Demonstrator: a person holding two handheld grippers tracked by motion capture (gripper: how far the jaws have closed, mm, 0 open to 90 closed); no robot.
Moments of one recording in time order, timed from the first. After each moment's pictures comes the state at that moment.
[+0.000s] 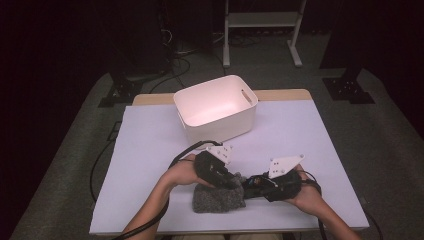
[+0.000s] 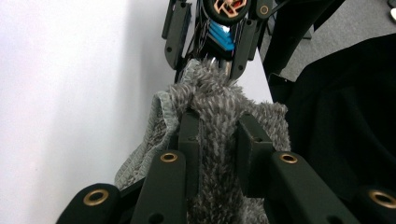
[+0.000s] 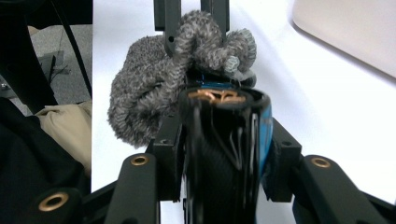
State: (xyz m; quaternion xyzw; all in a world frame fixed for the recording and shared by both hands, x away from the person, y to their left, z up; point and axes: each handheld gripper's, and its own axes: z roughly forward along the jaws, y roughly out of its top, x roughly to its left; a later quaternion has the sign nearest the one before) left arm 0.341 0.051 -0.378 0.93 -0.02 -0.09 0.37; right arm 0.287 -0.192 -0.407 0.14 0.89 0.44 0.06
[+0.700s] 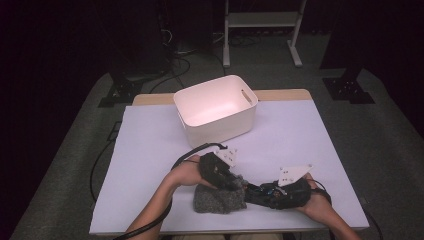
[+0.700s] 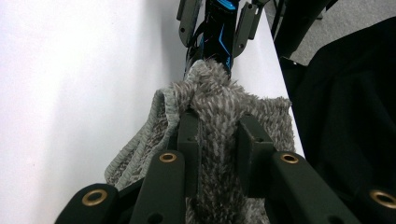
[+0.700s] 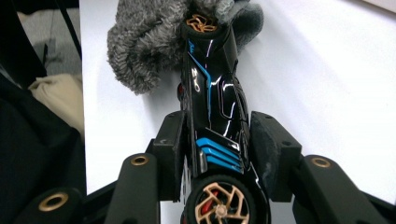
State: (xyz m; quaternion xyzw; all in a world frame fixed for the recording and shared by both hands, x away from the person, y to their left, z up) left arm 0.341 0.041 -0.385 0.94 -0.03 -0.08 0.33; right arm 0.277 -0.218 -0.434 0.17 0.89 0.41 0.05
